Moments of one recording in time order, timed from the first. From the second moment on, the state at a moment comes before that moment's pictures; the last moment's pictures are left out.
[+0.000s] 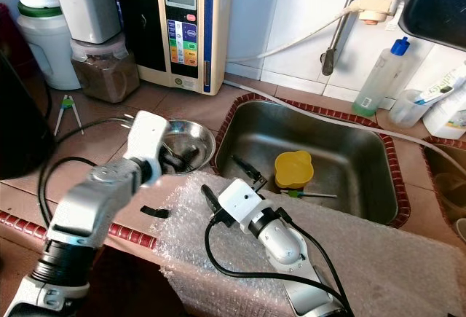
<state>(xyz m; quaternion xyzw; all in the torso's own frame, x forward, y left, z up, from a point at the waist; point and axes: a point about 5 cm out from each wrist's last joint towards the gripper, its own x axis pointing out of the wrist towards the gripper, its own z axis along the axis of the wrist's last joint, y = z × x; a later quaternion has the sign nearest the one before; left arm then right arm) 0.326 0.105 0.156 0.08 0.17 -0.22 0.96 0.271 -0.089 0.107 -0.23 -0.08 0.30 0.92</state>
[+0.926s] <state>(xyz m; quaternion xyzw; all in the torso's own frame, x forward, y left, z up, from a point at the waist) 0.338 0.108 0.136 0.03 0.20 -0.20 0.96 0.269 -0.089 0.104 -0.22 -0.06 0.31 0.92</state>
